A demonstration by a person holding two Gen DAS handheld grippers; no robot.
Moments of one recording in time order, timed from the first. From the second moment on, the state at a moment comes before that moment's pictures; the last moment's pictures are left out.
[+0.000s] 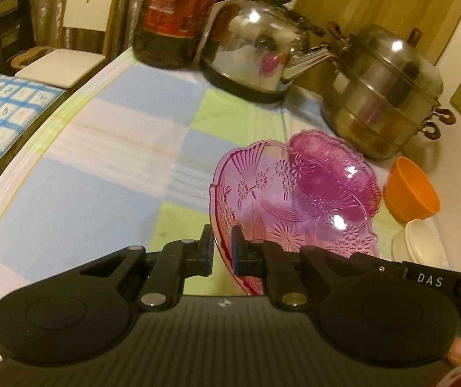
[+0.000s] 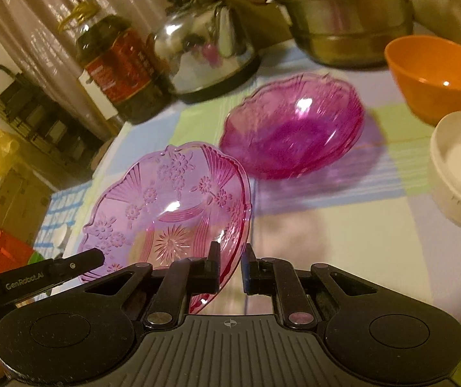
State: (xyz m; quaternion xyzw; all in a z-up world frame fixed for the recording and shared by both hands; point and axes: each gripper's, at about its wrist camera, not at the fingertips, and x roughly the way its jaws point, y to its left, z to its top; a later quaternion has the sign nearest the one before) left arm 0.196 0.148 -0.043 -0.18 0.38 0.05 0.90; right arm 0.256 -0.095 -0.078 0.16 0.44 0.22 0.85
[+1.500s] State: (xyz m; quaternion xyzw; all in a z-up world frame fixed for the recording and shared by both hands) left arm 0.349 0.069 -0.047 -0.16 0.39 -0.01 0.91; right arm 0.373 -0.166 -0.068 0.16 0.42 0.14 0.88
